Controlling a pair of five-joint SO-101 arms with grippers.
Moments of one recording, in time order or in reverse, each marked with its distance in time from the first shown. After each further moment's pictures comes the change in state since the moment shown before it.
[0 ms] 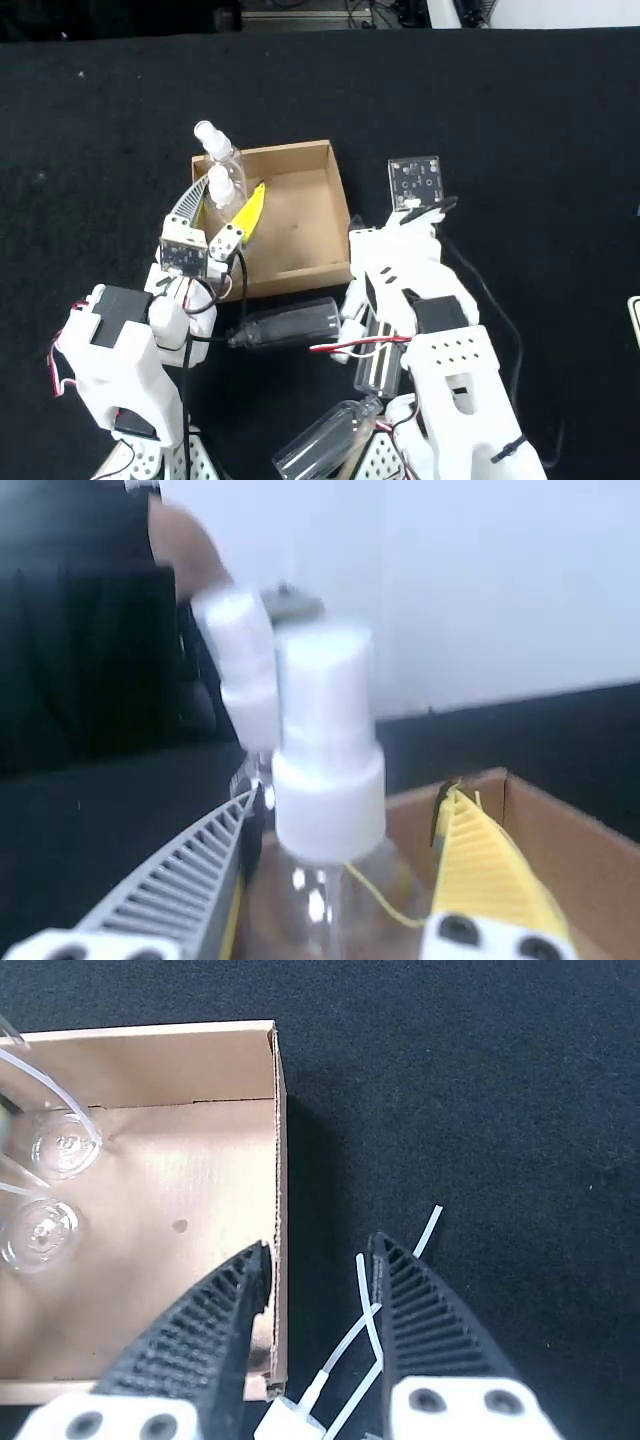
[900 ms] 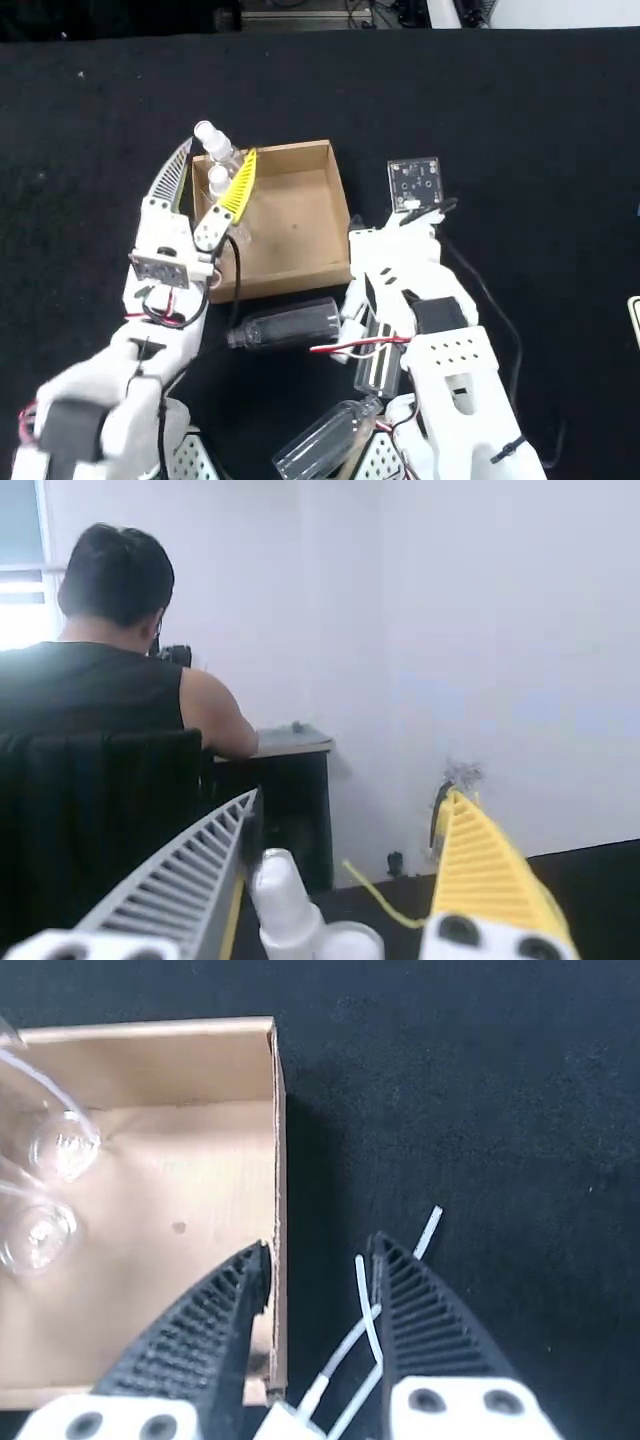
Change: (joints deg) left arm -0.2 -36.7 6.2 15.0 -0.4; right arm 0.0 0.0 0.8 -1.2 0.0
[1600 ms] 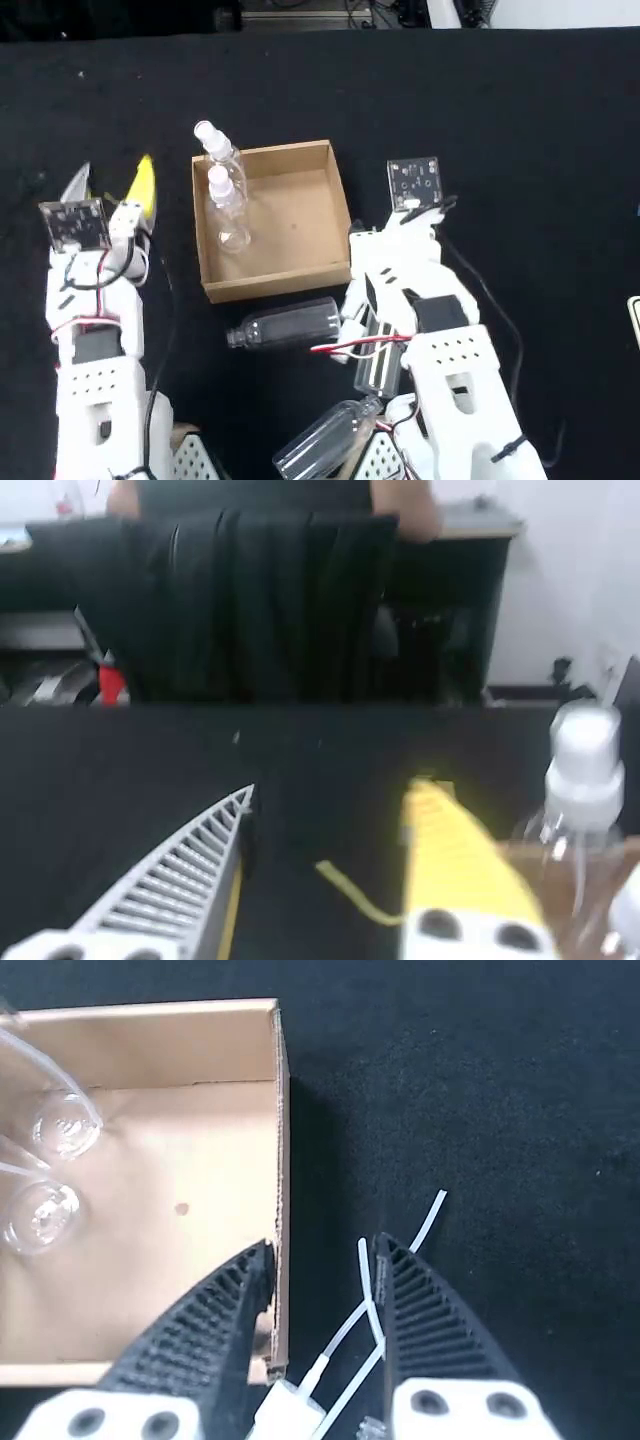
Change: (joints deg) left arm -21.9 -44.1 -0.6 71.0 0.0; right arm 0.0 0.0 -1.8 4.3 0.0
